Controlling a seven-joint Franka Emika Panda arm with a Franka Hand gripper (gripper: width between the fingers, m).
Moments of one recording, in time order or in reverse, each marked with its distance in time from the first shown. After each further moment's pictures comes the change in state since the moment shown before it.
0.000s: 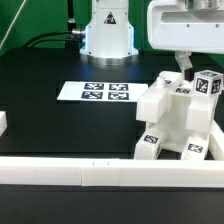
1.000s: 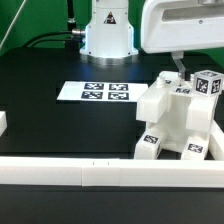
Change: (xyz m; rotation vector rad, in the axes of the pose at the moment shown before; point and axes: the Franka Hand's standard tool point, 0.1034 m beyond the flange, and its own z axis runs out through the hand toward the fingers) arm -0.005 -0.005 -0.003 -0.025 -0.034 -0.941
